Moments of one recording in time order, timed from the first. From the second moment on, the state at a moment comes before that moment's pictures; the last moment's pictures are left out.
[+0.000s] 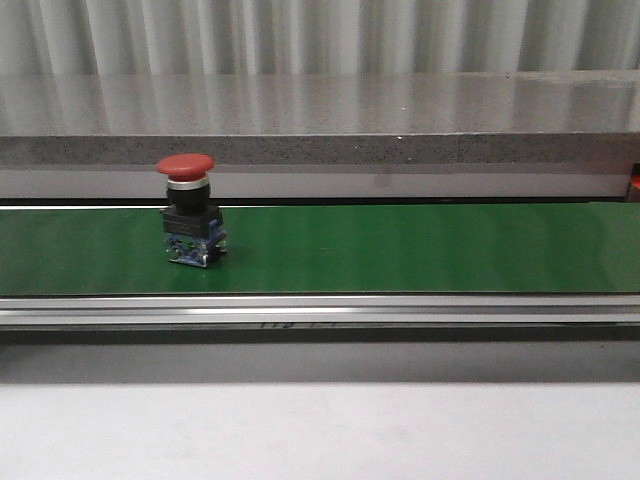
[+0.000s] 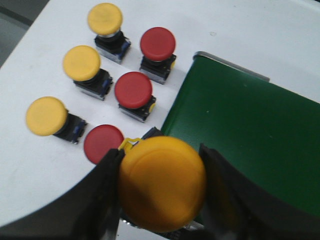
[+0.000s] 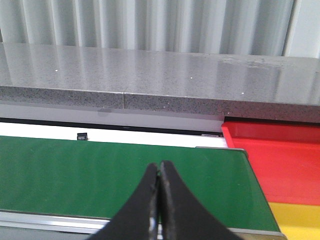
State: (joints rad) left arm 0.08 1.27 -0.98 0.23 0.73 -0.45; right arm 0.02 -0.01 0.03 0.03 0.03 -0.01
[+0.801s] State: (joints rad) left arm 0.00 1.54 -1.12 0.10 0.79 -0.30; right arm 0.02 -0.01 0.03 0.03 0.03 -0.01
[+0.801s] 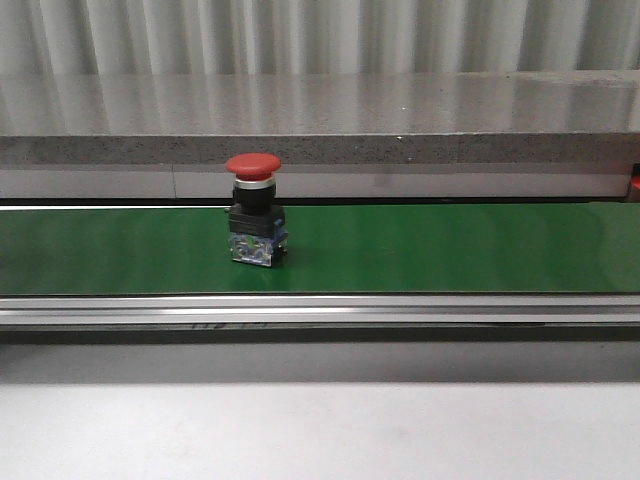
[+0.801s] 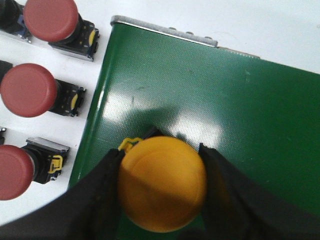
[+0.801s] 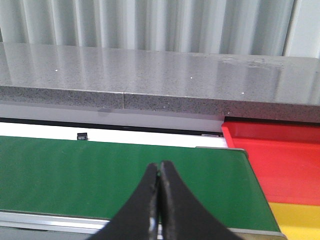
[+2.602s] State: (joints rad) left arm -0.21 0.26 -0.41 0.11 0.66 -0.25; right arm 0.02 -0.01 0.03 0.03 -0.06 -0.01
